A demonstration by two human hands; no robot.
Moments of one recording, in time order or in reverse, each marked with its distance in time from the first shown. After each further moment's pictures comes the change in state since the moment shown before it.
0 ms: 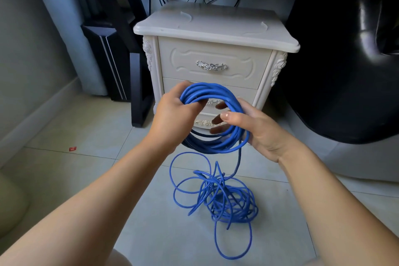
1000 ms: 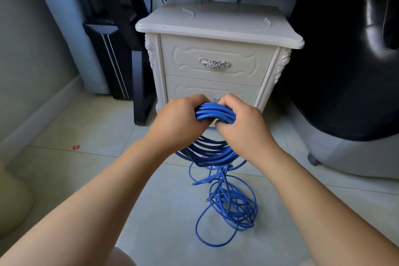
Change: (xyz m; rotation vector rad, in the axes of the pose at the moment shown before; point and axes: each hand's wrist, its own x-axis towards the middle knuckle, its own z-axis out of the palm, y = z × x) left_hand -0.005 -0.005 -0.010 0.629 -0.191 0.235; right_hand 0.006 0.008 0.036 -0.780 0.401 -0.314
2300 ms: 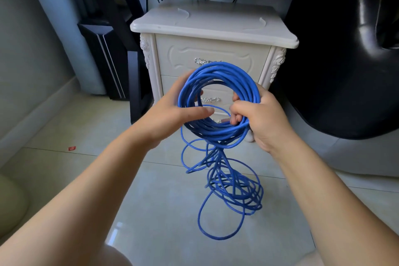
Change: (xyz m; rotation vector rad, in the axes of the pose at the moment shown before) left_hand 0.009 -0.007 -0.011 -0.739 -0.180 -0.152; right_hand 0.012 0.002 -0.029 0.720 0.059 0.254
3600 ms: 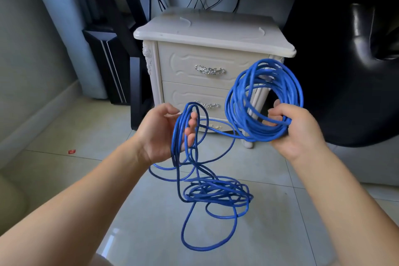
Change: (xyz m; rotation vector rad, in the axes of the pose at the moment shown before) left_hand 0.001 -0.024 -0.007 -0.920 -0.110 -0.565; right_hand -0.002 0.001 -0.052 0.428 0.266 0.302
